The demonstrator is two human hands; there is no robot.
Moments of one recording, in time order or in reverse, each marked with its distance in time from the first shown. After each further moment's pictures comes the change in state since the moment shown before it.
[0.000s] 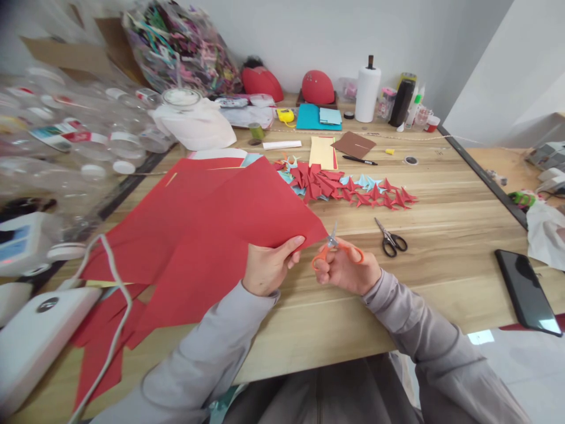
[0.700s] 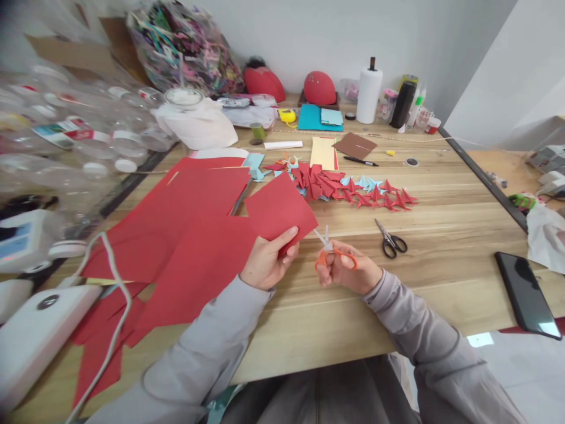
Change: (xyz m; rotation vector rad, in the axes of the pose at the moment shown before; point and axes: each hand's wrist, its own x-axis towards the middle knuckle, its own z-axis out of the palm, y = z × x) left_hand 0.009 0.011 -0.001 -0.210 0.075 -0.271; right_hand -0.001 -0.006 -0.002 -0.265 -0.021 -0.027
